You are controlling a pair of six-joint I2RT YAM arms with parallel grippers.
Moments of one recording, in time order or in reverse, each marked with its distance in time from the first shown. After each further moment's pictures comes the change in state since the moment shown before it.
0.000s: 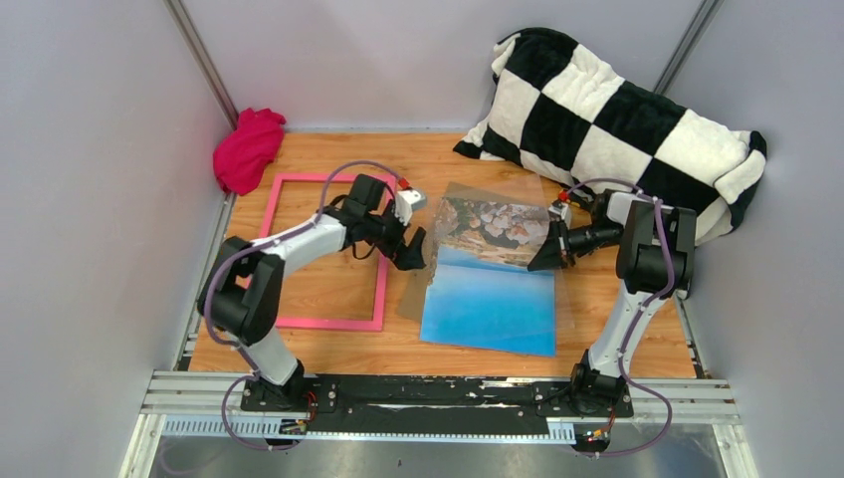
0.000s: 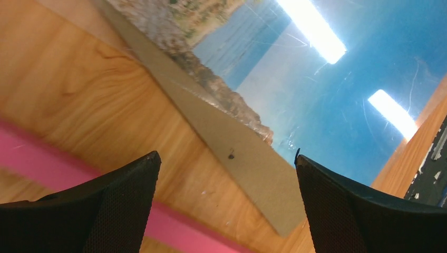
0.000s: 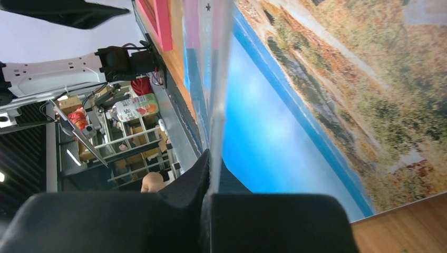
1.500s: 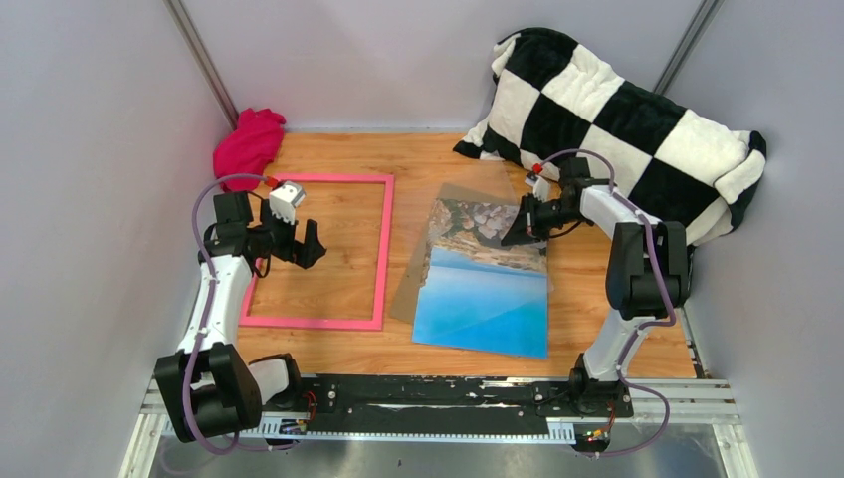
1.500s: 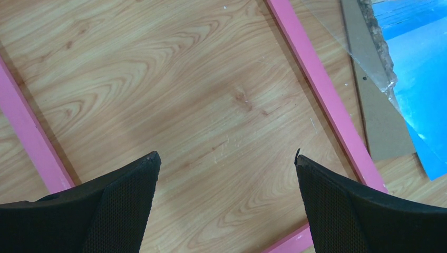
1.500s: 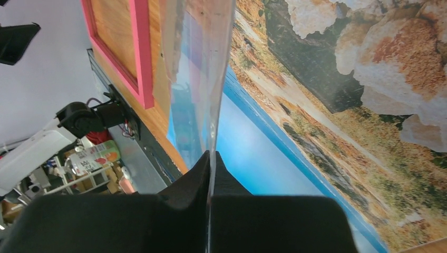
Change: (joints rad) left arm 0.724 -0.584 -0.217 -0.286 0.056 0.262; right arm 0.228 -0.209 0.000 0.458 0.171 0.596
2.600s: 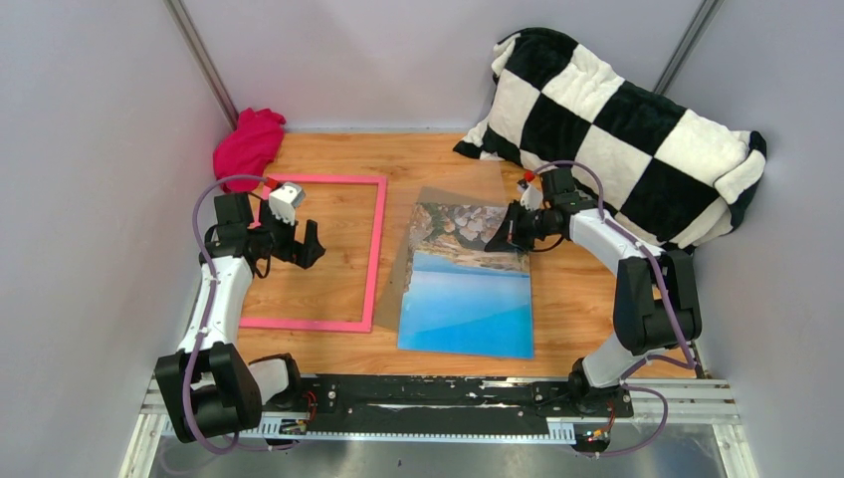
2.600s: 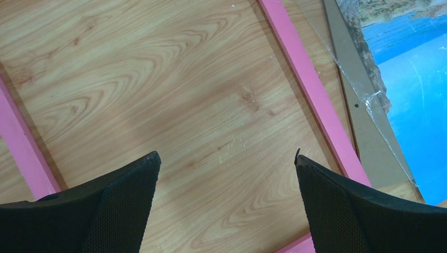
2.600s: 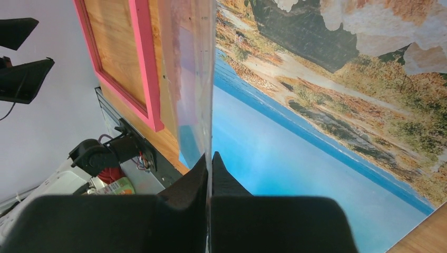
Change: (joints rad) left arm 0.000 0.000 -0.018 0.027 -0.022 -0.006; right arm 0.167 -0.215 -0.211 0.262 0.182 0.378
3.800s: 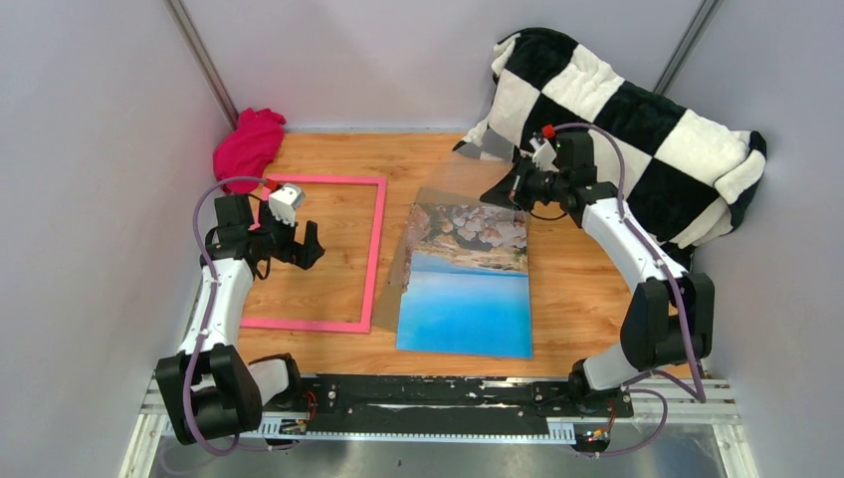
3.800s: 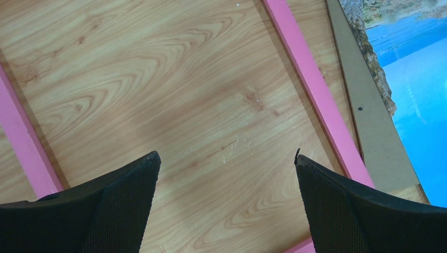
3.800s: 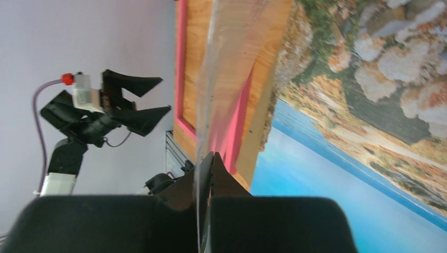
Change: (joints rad) left arm 0.000 -0.010 -0.018 0.022 -0.015 0.000; right arm -0.002 -0.079 0.167 0.139 -0.026 0.271
